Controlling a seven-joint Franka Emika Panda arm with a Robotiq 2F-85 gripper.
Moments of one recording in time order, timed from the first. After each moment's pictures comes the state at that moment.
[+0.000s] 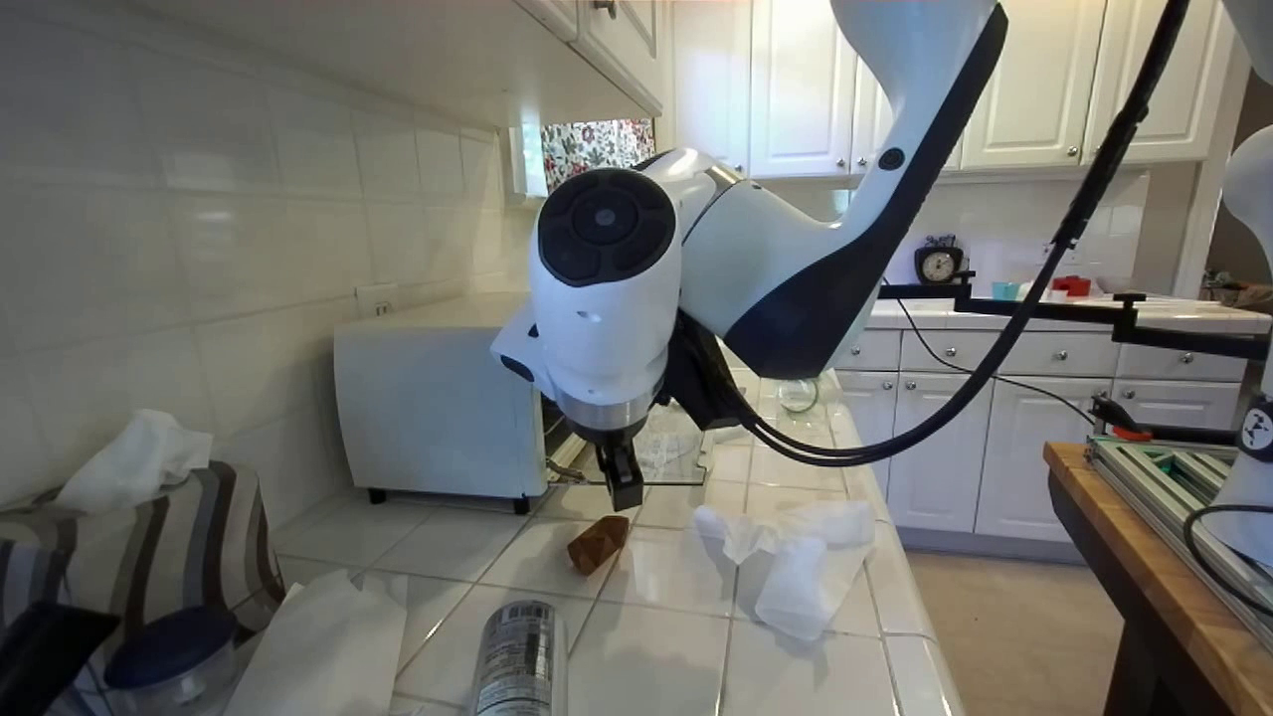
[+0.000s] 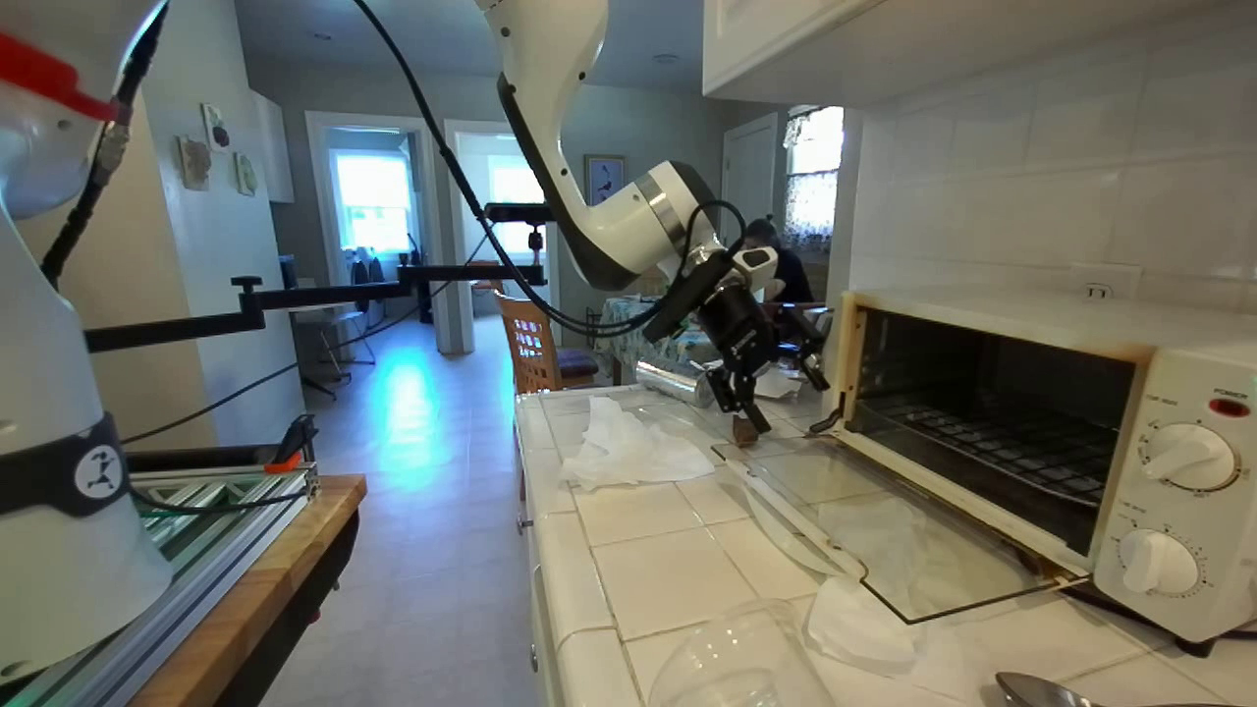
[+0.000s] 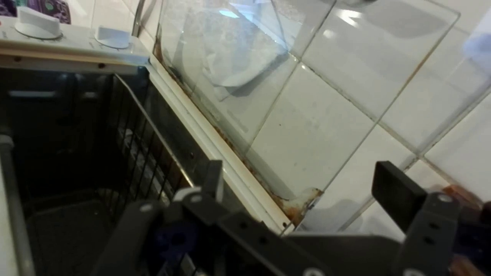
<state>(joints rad) 0.30 0.63 0.14 -1.81 -1.15 2.10 0.54</state>
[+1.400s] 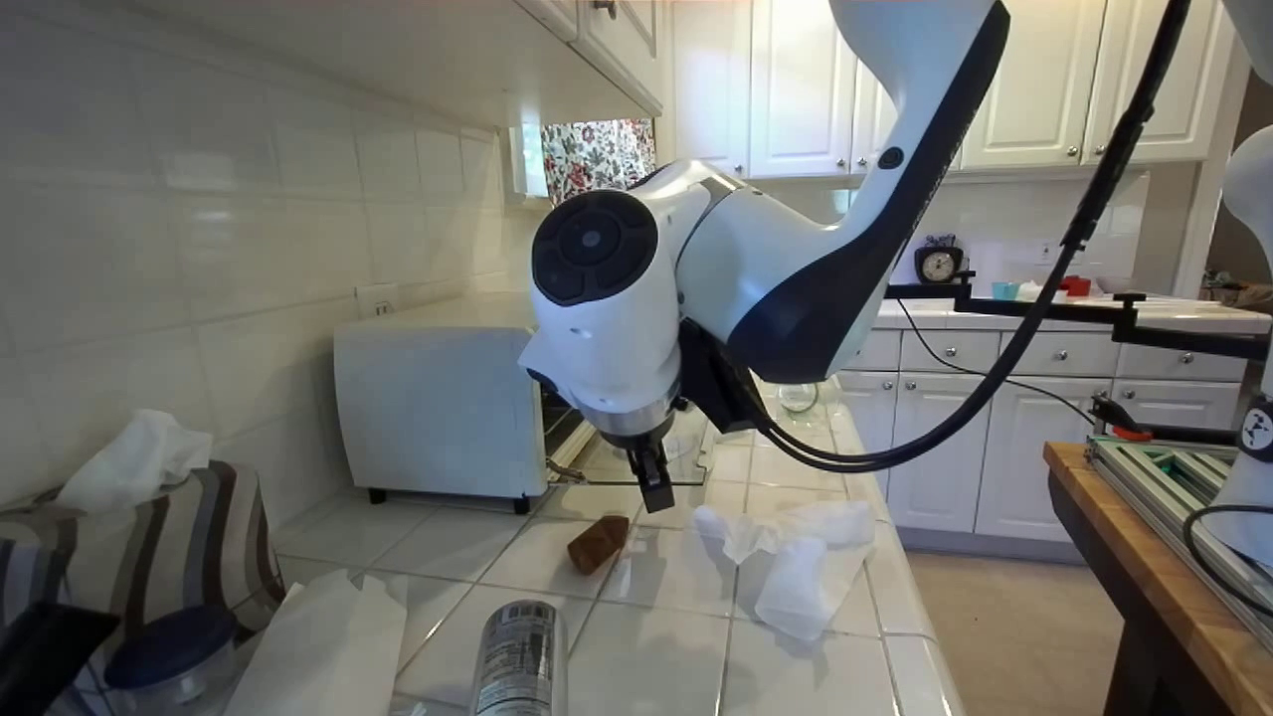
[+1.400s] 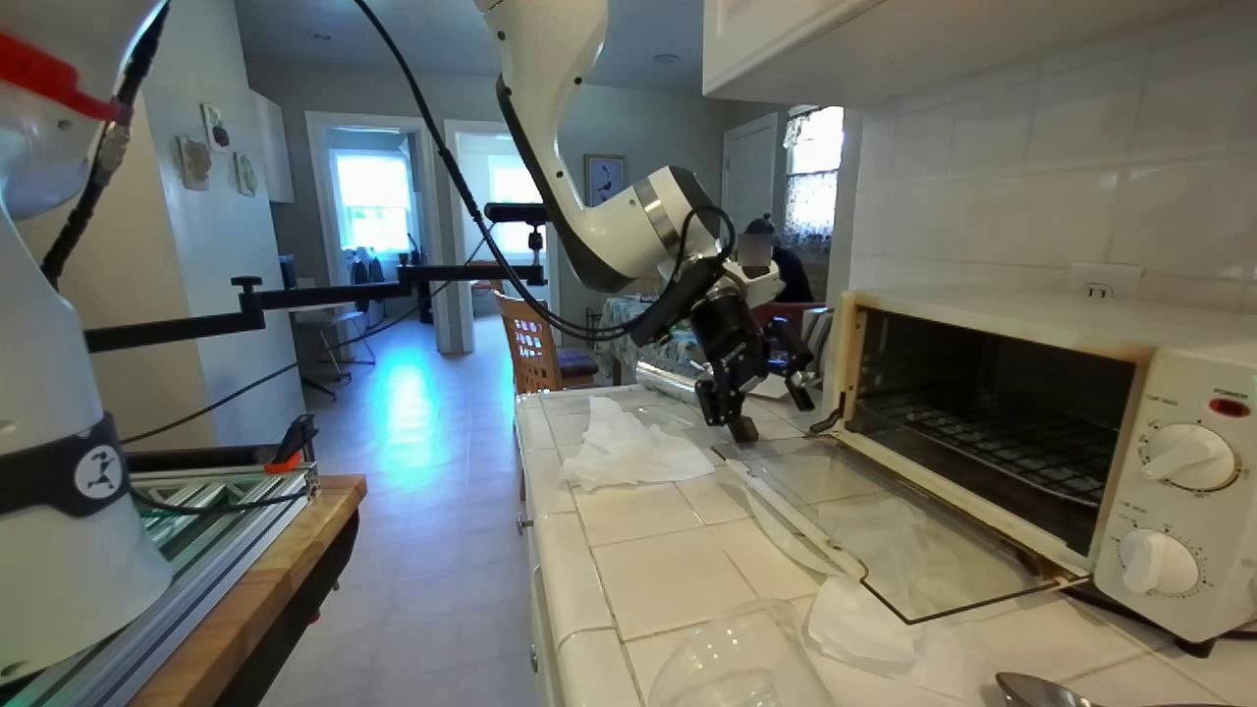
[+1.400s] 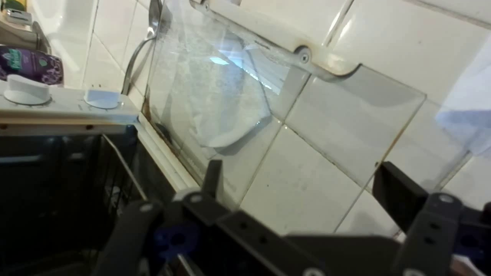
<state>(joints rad) 0.30 0.63 0.13 -1.82 -1.05 2.02 0.53</state>
